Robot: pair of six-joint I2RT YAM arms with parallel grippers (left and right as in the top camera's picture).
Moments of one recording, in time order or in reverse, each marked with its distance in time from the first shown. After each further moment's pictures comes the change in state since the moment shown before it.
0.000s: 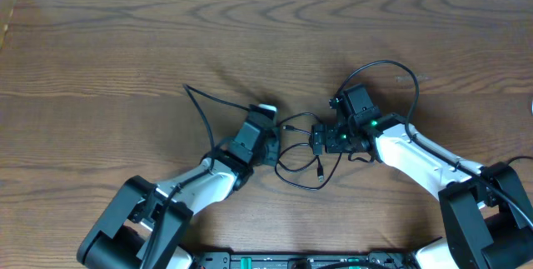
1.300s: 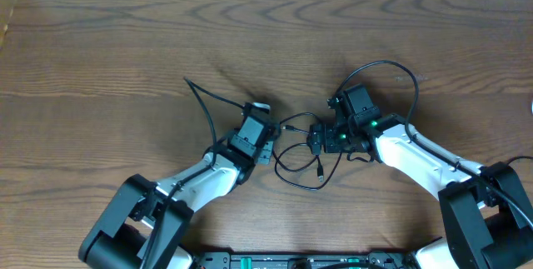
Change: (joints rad) left arm -0.015 0.012 0.057 -0.169 -0.165 0.032; right arm 0.000 0.000 -0.003 0.020 -0.034 0.001
